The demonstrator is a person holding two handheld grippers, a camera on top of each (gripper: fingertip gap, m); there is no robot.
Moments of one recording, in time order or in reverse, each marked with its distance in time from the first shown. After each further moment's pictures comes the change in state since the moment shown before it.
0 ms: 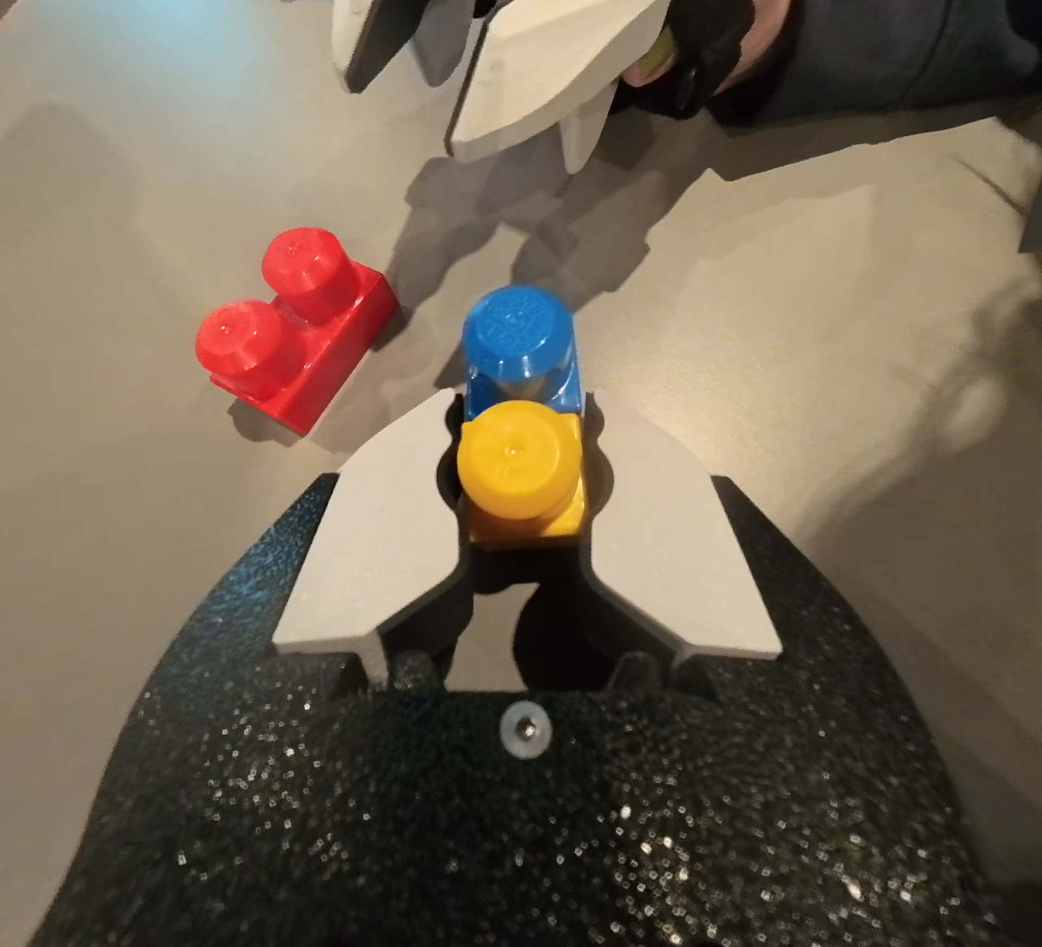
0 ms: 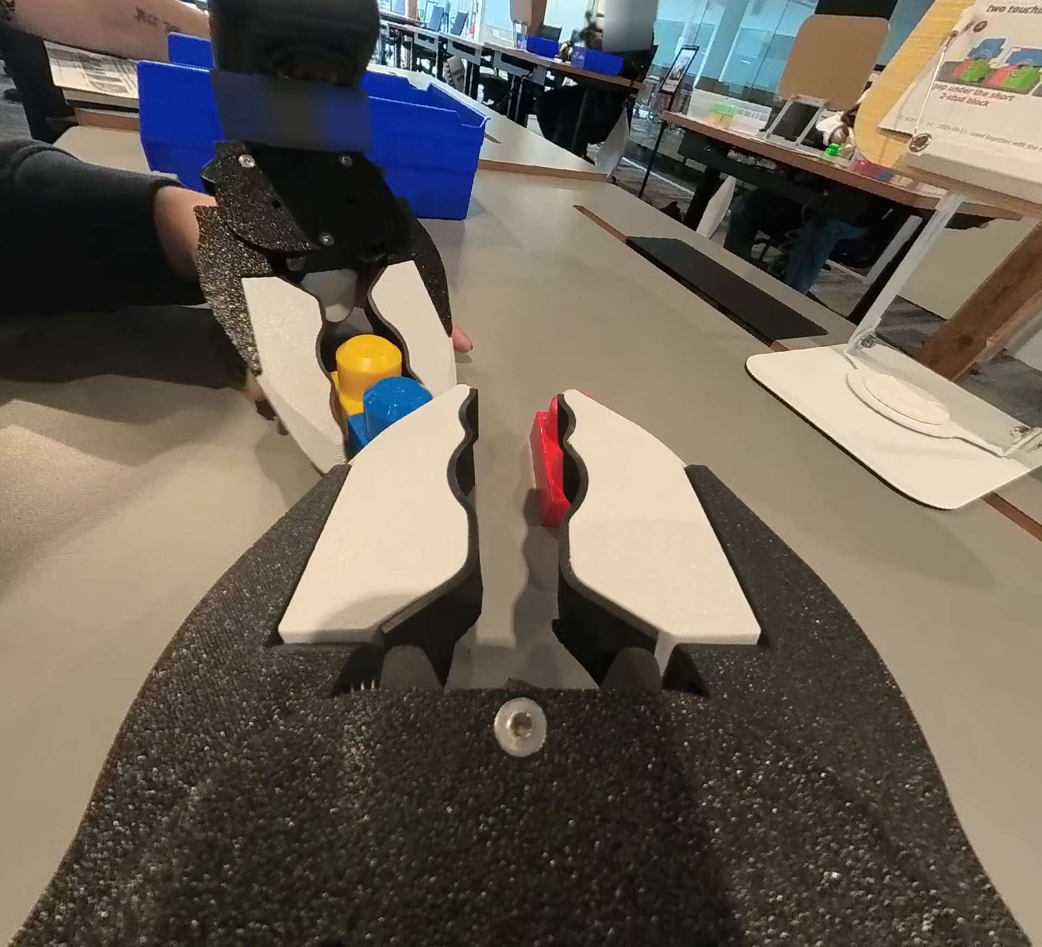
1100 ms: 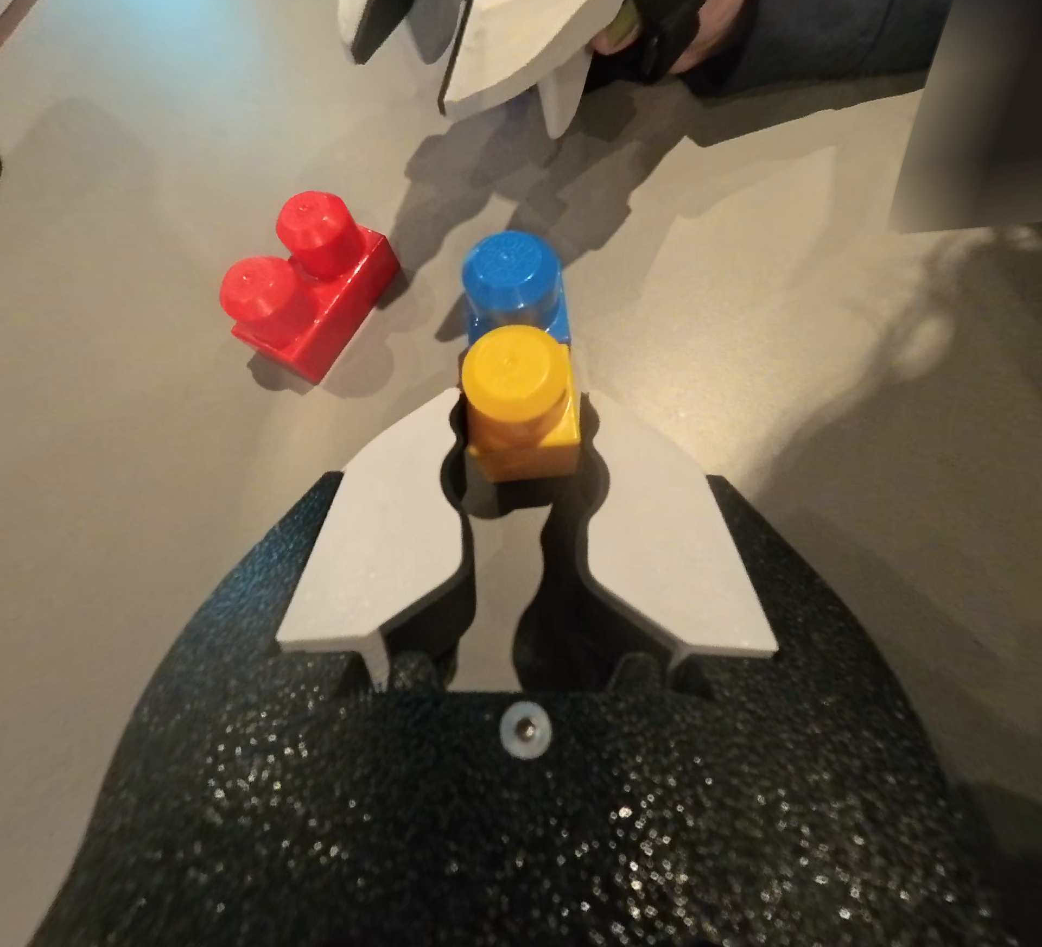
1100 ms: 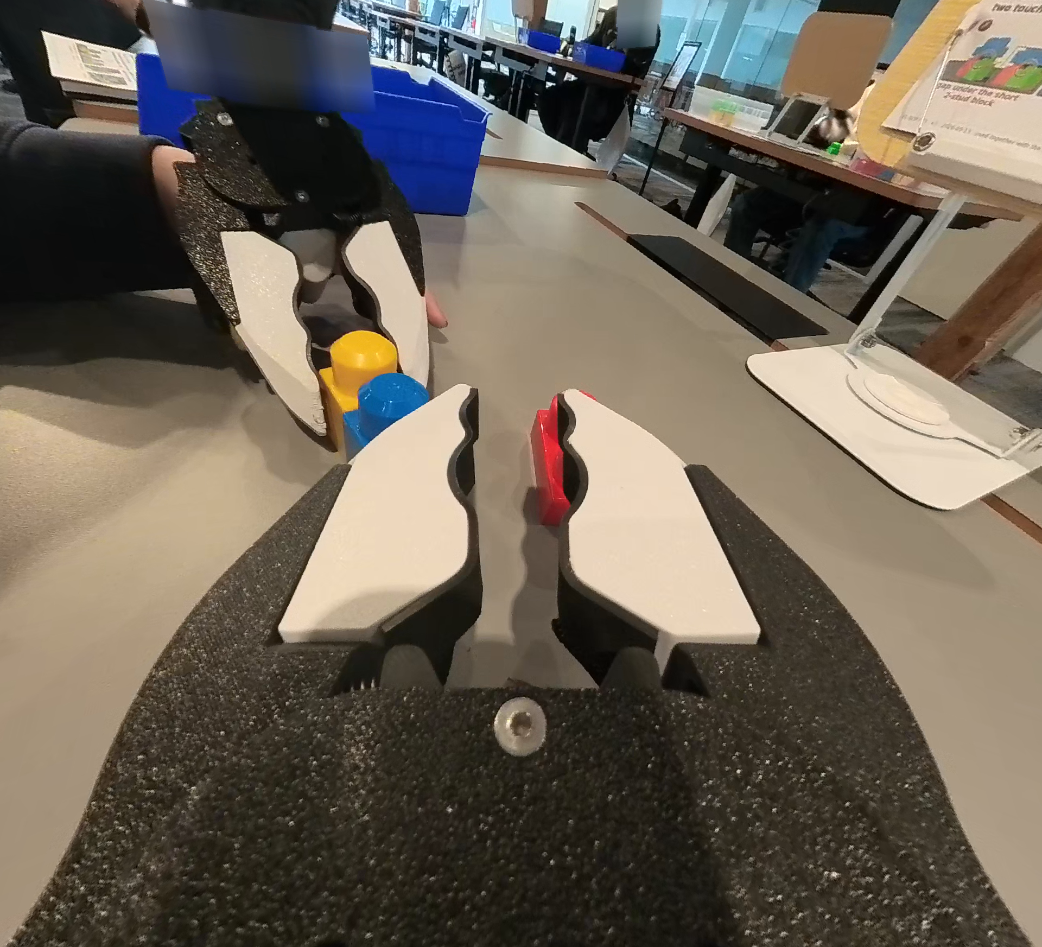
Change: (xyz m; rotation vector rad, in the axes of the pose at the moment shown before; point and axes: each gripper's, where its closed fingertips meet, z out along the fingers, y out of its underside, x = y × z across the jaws) left arm 0.003 0.010 -0.024 -0.002 0.005 0.021; right arm 0.000 0.001 0.001 -0.007 -0.001 -0.008
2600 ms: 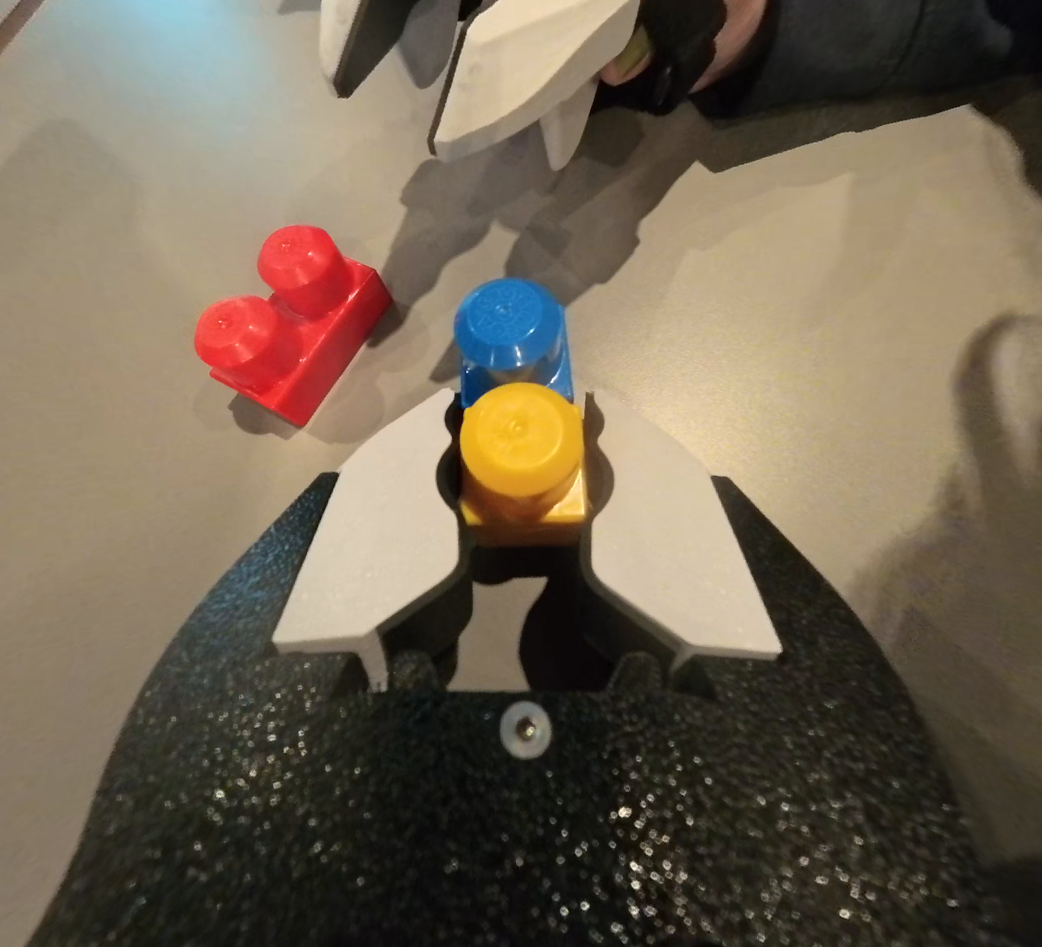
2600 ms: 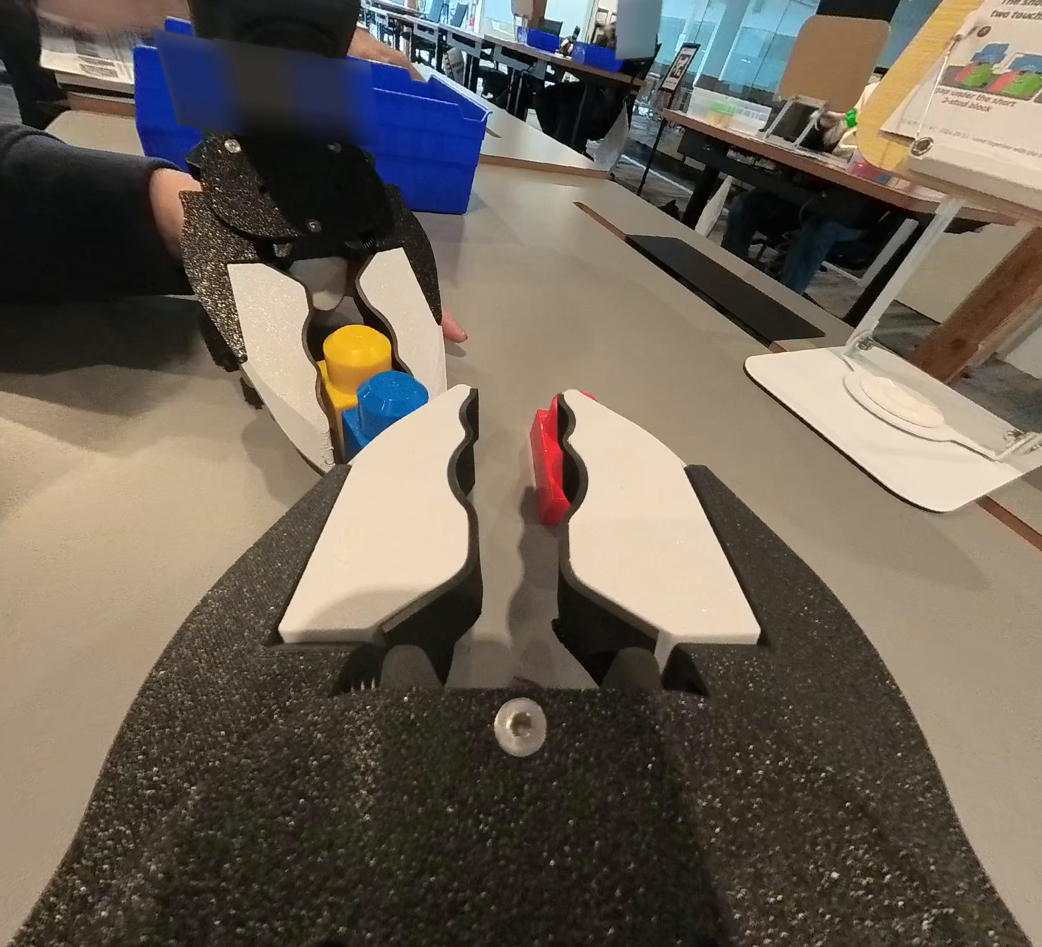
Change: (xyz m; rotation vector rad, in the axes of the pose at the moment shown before) left arm 0.000 -0.008 0.019 0.012 -0.008 0.004; right arm -0.001 0.000 0.000 -0.001 0.003 -0.011
